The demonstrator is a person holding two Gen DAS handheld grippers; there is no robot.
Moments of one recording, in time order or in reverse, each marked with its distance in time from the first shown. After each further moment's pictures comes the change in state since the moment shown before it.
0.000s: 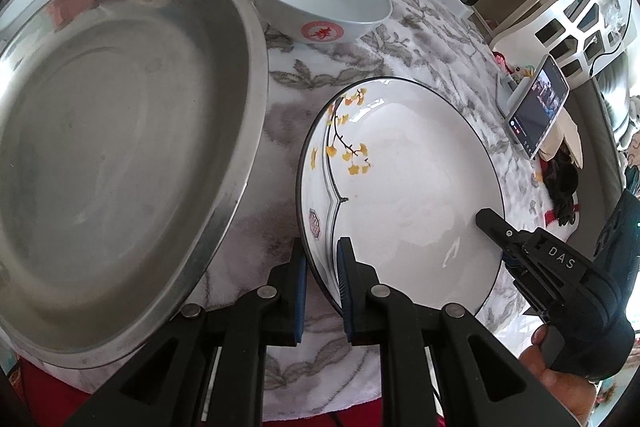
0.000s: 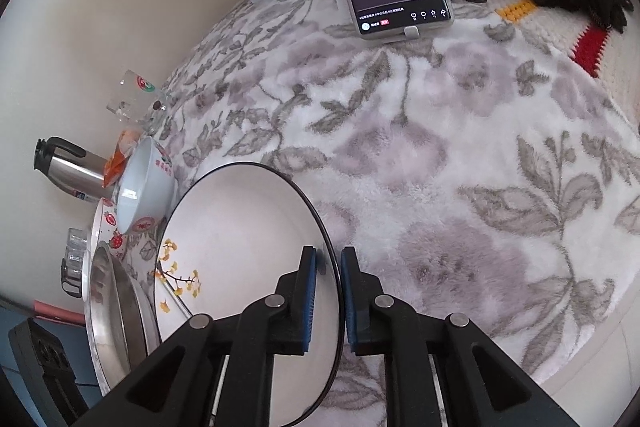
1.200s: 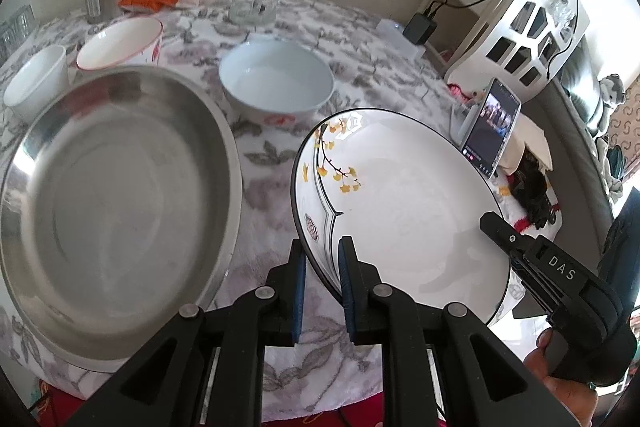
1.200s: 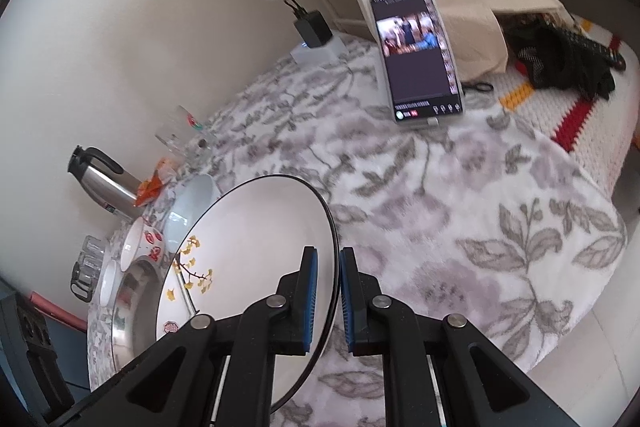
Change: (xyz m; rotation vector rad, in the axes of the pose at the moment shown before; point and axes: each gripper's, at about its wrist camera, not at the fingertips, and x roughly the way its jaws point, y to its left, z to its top) left arm -0.060 -0.017 0.005 0.122 -0.186 -0.038; right arm -0.065 0.026 -0.006 -0.094 -0.212 0.051
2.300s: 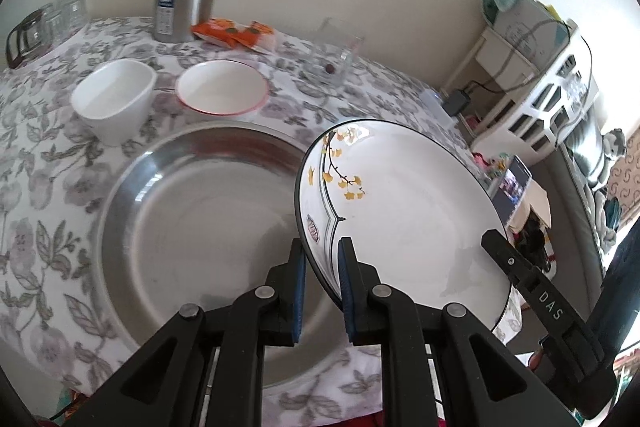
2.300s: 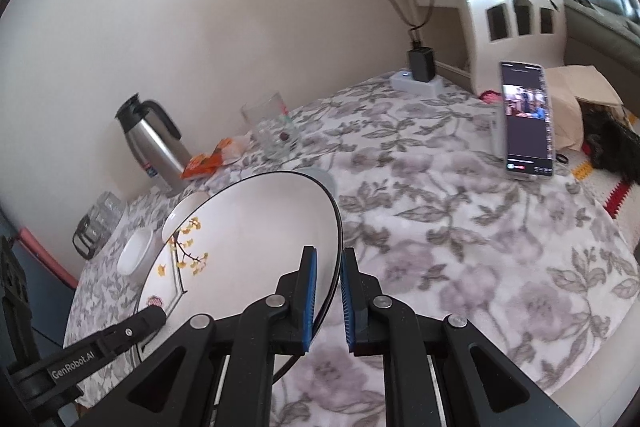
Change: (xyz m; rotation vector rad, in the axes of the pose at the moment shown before) left arm -0.068 0.102 0.023 -0.118 -0.132 0.009; right arm -0.007 0.136 -0.036 -0.255 -0.086 0.031
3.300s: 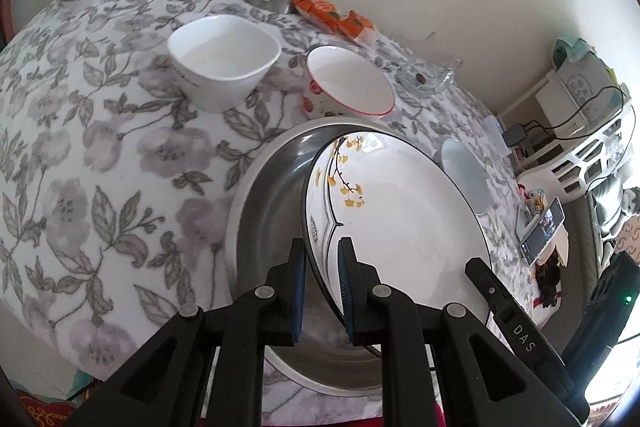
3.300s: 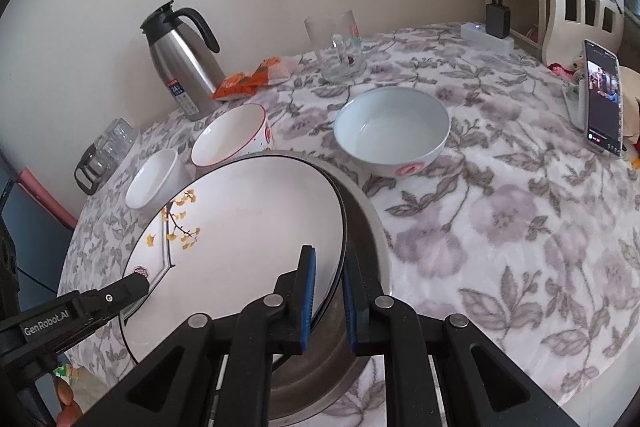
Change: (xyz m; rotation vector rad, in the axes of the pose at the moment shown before) left arm -0.006 0.110 0.007 -0.193 0.068 0.062; right arm 0.059 0.086 -0.043 -0.109 0.193 0.019
